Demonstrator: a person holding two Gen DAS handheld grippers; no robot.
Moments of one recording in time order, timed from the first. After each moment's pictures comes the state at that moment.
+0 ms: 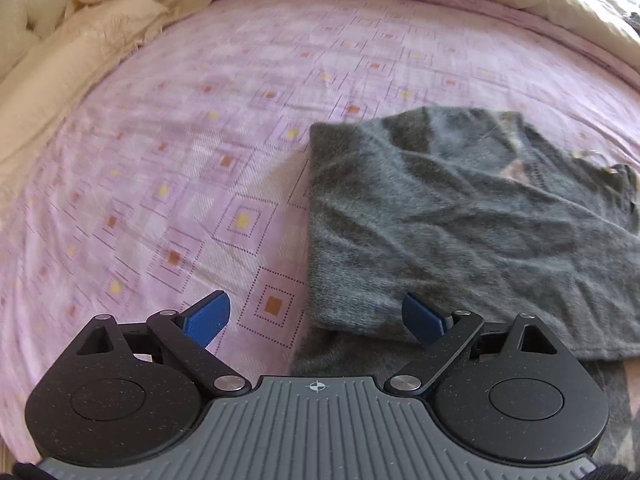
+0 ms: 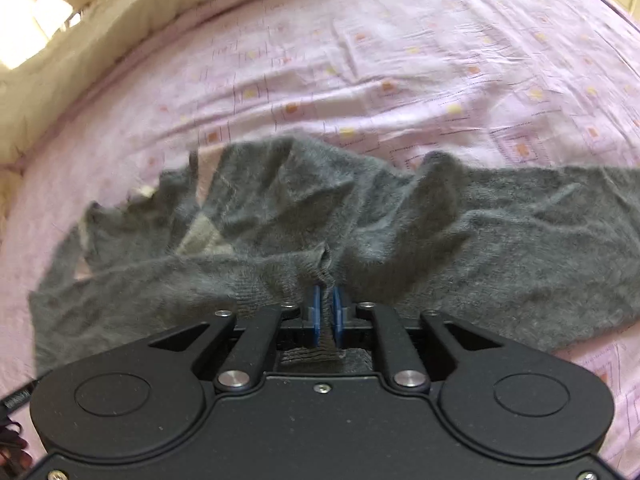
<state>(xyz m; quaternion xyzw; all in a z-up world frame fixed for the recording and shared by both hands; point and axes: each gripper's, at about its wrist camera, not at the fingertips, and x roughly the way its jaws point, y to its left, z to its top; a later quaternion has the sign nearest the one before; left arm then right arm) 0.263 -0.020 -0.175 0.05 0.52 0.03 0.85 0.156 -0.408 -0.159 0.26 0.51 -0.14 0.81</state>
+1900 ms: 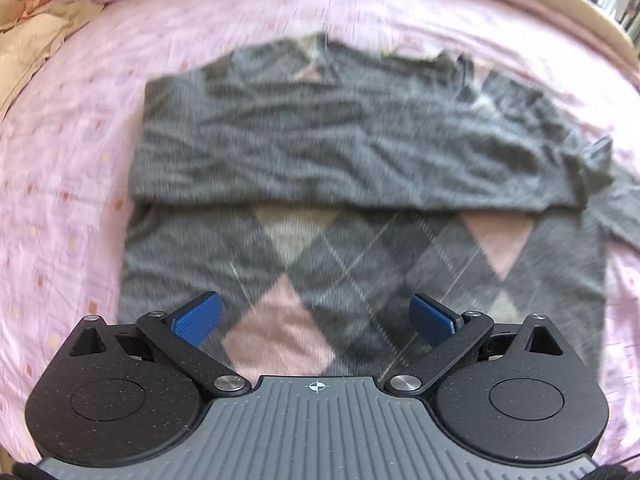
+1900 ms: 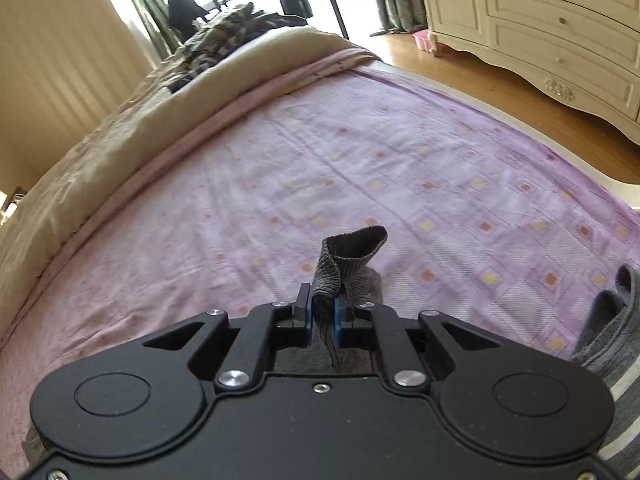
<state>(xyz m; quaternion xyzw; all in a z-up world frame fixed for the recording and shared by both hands) 0.173 -0.111 -0.167 0.07 0.56 -0.10 0.82 -0.003 -0.627 -0.079 0.32 0.34 -0.30 0.83</state>
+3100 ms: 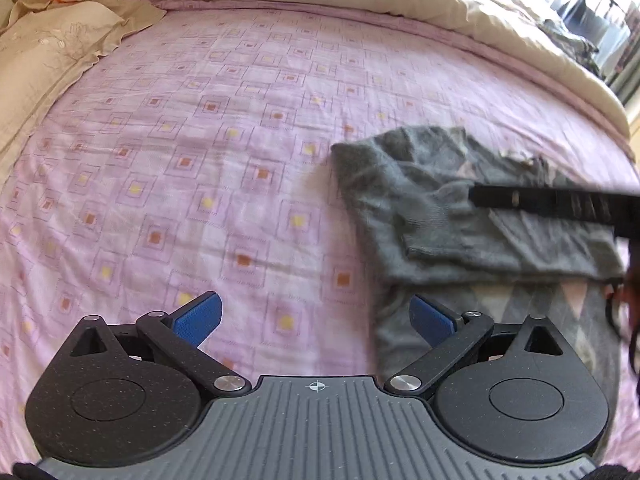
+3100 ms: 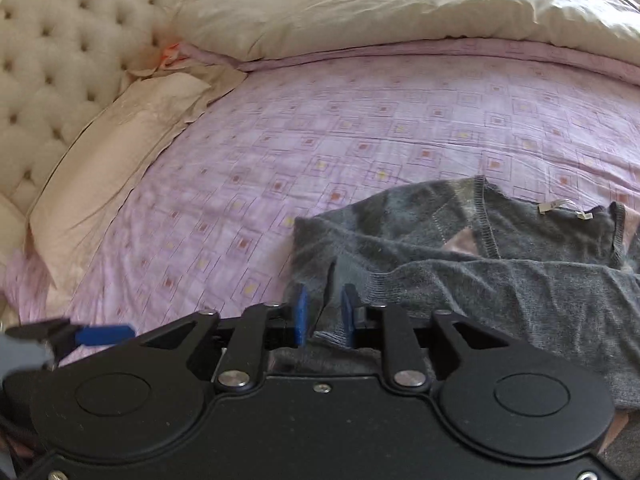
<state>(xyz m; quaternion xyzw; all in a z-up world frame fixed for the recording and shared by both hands) 0.256 0.087 -0.126 0.00 0.52 -0.14 0.84 0.223 -0.124 -0.102 0.13 0.45 0.12 0.87</state>
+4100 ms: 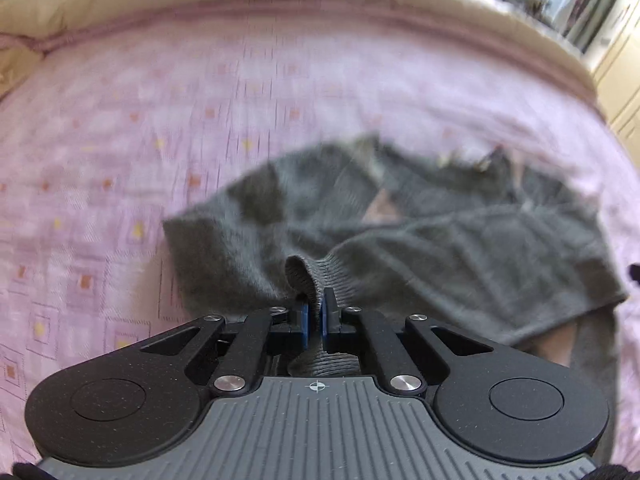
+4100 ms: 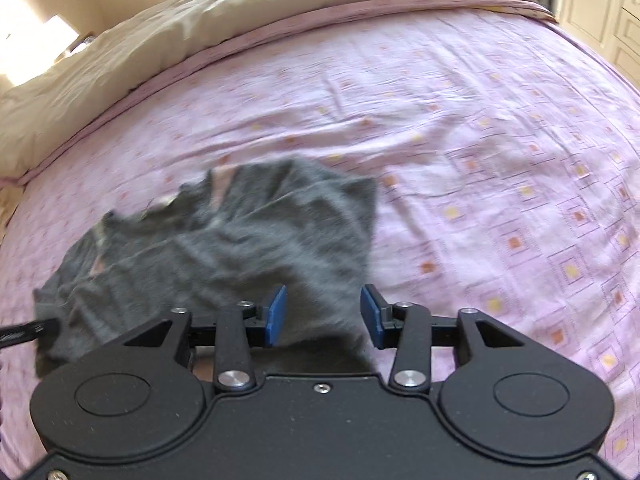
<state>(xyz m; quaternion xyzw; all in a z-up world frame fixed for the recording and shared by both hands) 0.317 -0.028 -0.156 0.04 0.51 -0.22 0.83 0.117 -0.384 -0.125 0.23 0.45 -0.19 0.84</state>
